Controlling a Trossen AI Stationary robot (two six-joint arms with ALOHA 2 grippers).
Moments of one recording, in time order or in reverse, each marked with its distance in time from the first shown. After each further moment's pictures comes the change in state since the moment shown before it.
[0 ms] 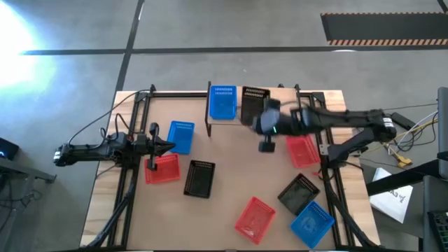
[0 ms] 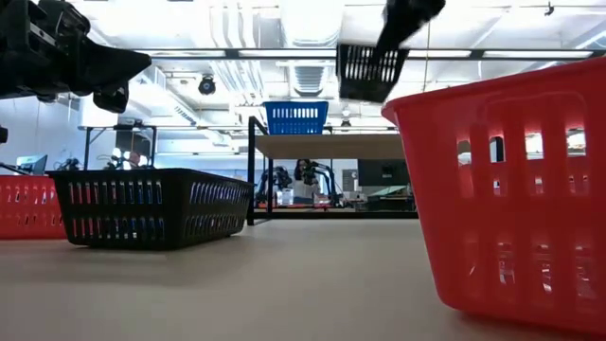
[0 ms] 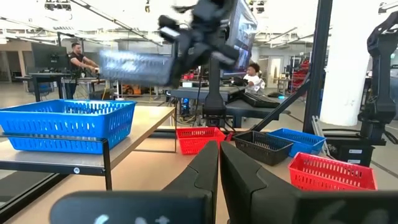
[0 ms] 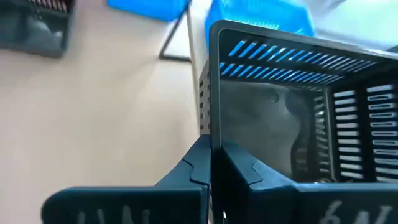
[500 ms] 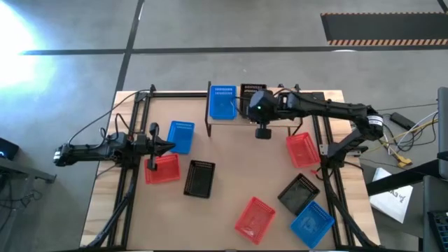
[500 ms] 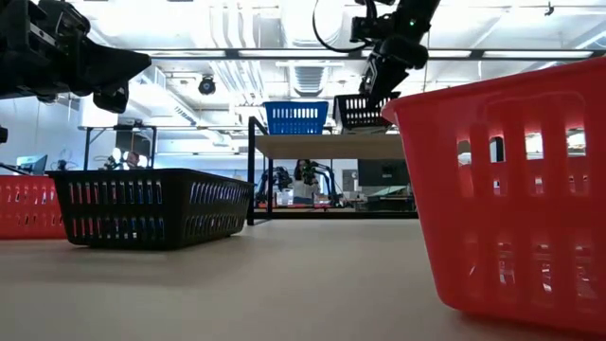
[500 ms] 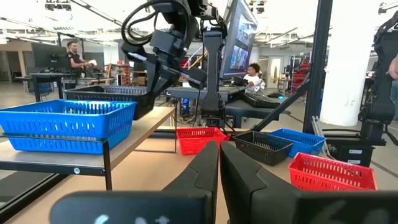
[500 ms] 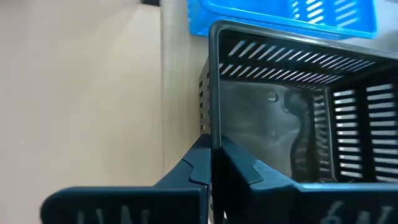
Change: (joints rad) left arm 0.000 0.000 0.000 0.000 0.000 0.000; right arm -0.208 0.115 -0.001 -0.005 -0.134 -0.171
